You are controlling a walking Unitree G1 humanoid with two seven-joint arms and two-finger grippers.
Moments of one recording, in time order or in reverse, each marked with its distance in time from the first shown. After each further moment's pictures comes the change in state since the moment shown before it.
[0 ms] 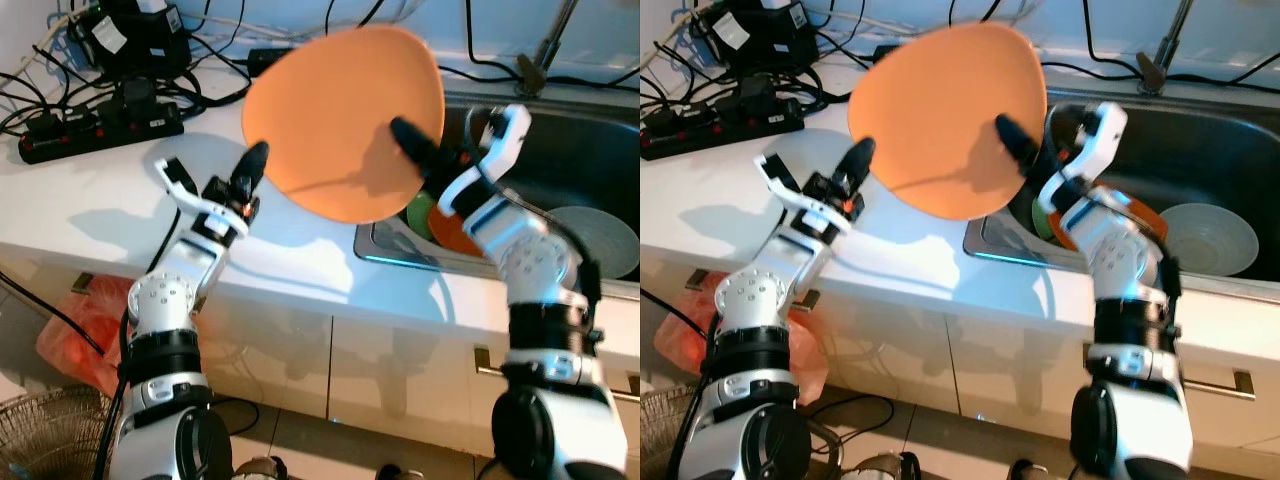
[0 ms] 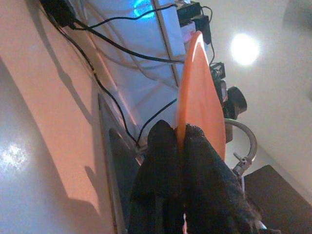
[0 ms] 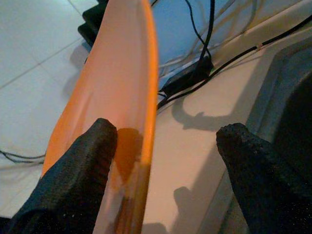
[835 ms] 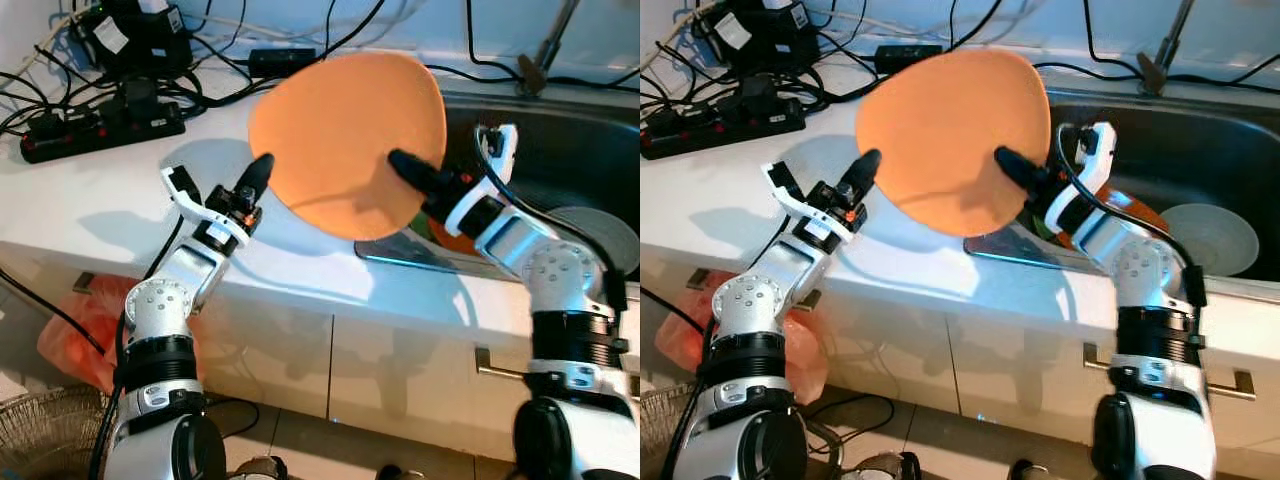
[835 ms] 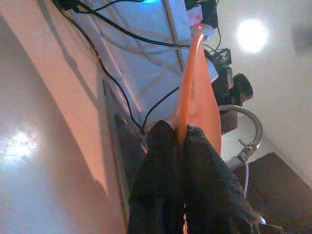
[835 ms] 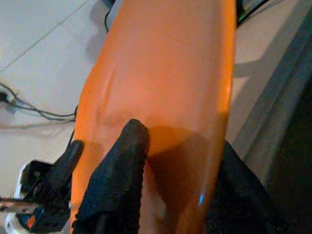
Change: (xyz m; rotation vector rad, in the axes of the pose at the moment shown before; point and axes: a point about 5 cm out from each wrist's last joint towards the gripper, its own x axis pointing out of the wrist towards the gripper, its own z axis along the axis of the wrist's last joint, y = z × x) left arm -0.005 0.004 -0.005 0.005 0.060 0.019; right arm -0.021 -0.004 -0.010 0.060 0.199 0.105
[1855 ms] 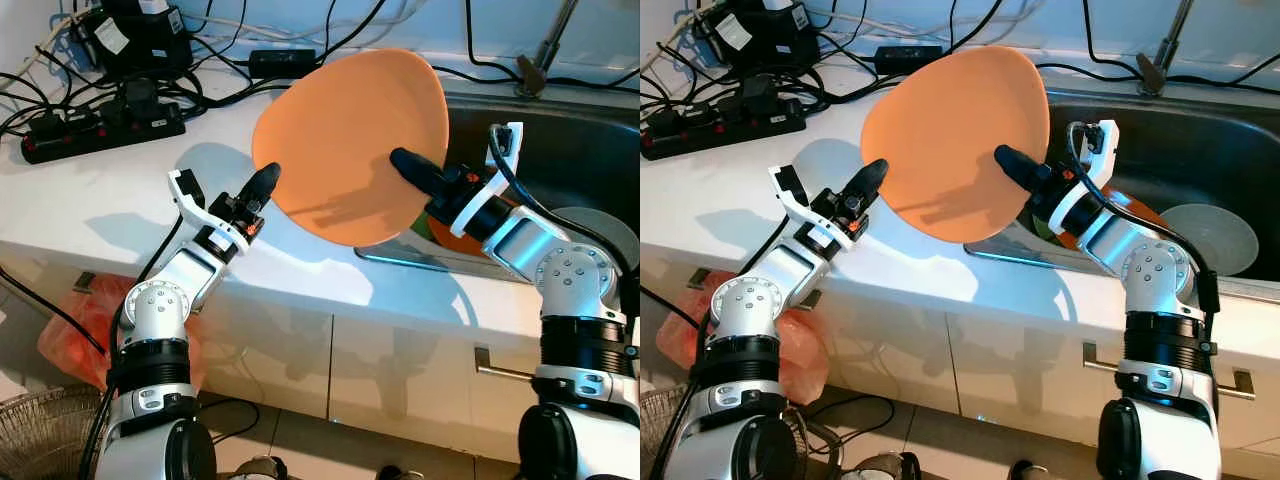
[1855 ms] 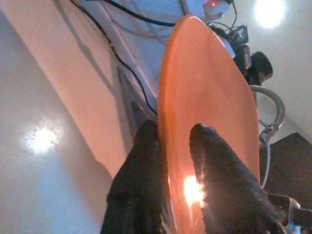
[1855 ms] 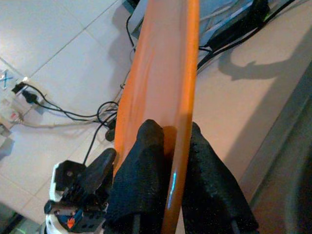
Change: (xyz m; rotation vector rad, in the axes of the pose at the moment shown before) left arm -0.004 0.006 -0.003 0.089 0.074 0.050; right arm -0.005 0.007 0.000 0.041 -0.010 0.066
